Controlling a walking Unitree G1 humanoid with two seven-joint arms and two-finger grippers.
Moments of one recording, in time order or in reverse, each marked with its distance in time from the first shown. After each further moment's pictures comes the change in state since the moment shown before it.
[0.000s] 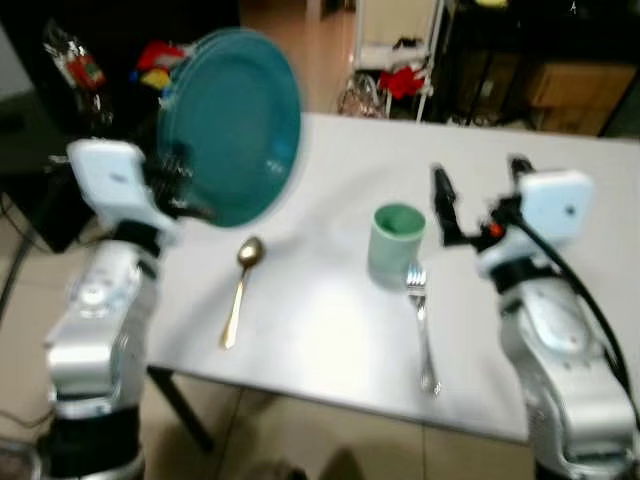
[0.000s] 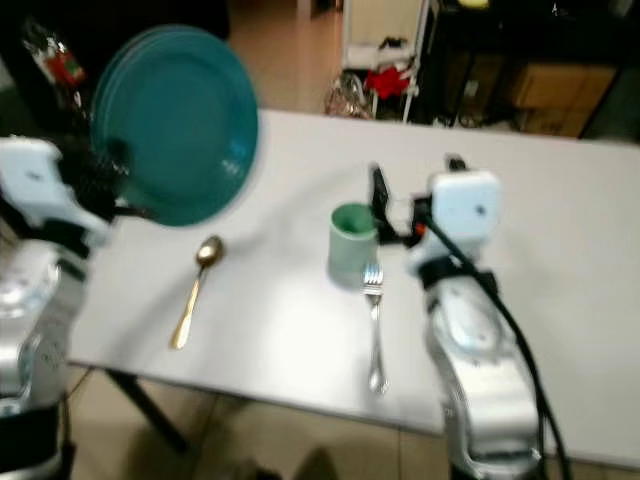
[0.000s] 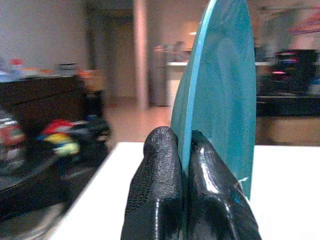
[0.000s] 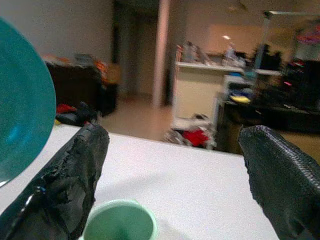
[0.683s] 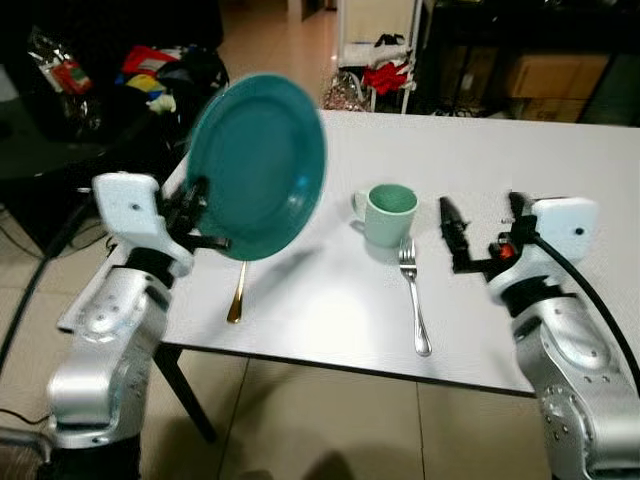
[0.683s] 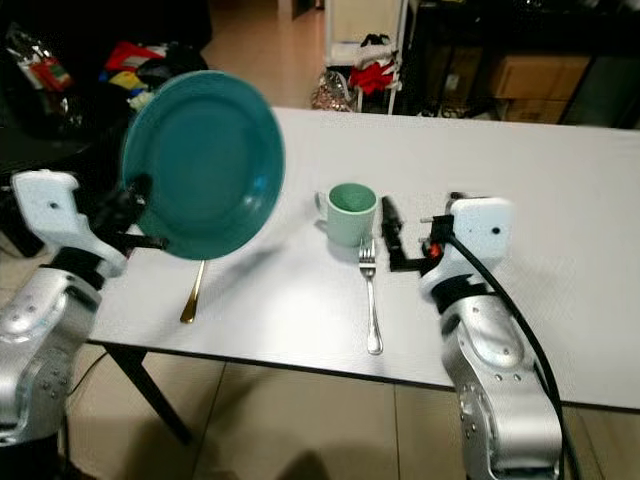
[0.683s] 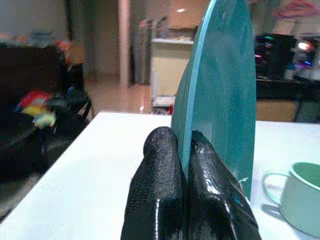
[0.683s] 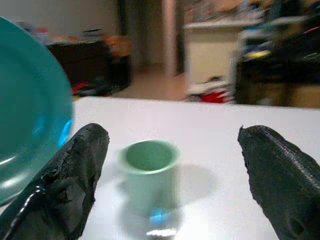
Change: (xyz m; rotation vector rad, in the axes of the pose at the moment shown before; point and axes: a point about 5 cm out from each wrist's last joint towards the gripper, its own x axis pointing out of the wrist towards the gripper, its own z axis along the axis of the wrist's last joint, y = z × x) left arm -0.016 0.004 -0.017 -0.107 0.131 0.047; right arm -0.011 -0.008 -0.021 0.158 0.156 0.098
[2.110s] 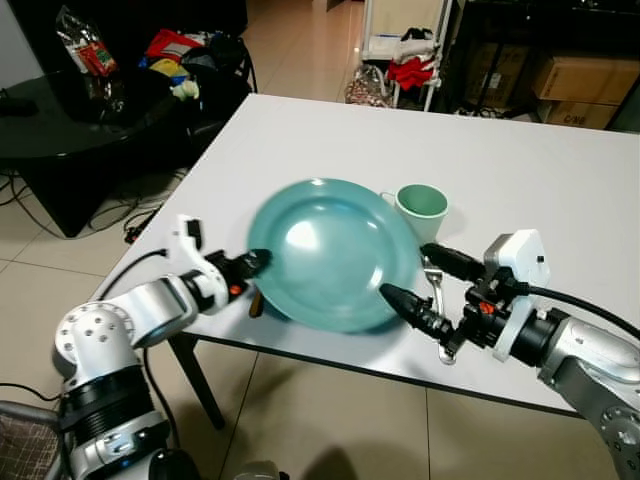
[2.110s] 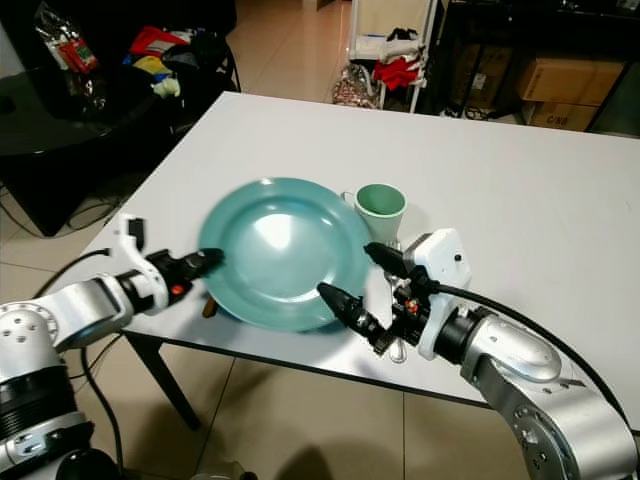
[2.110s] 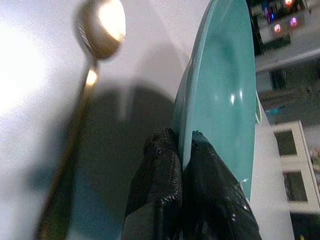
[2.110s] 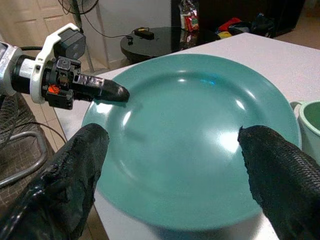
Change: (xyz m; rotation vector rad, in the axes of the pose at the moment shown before) left arm 0.011 -0.020 -0.061 -0.839 0.726 -0.200; right arm -0.031 0.008 -0.006 -0.041 0.247 0.614
